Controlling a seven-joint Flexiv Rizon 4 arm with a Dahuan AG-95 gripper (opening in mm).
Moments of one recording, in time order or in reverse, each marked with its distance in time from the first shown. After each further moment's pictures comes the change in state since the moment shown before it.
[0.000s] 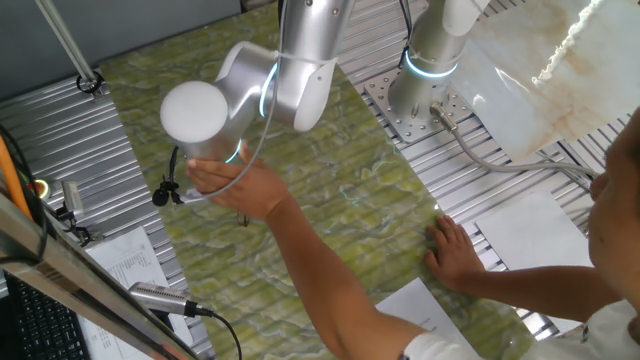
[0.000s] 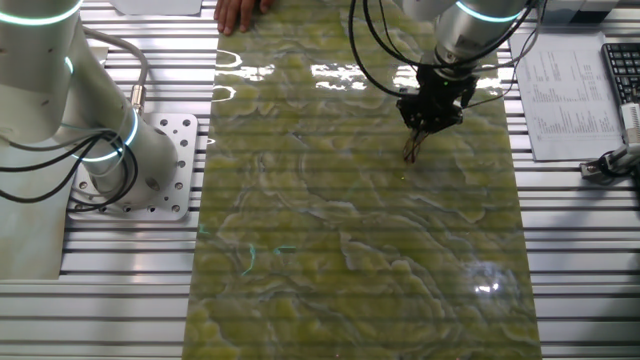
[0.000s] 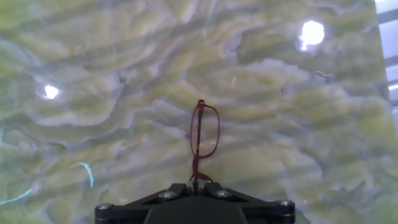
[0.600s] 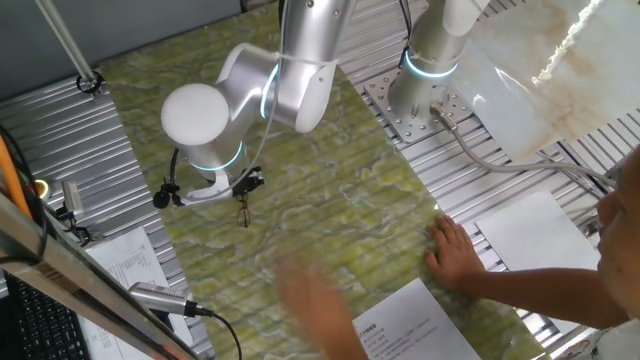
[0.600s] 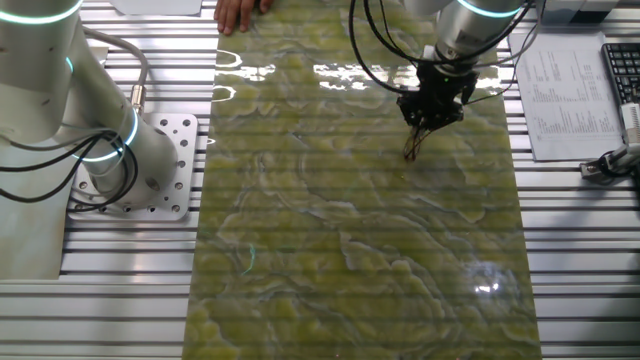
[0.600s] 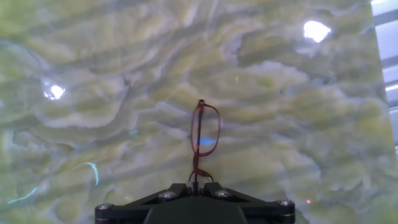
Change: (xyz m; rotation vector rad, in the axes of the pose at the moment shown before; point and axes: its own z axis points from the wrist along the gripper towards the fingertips) arm -0.003 0.003 -0.009 -0.001 0.020 -0.003
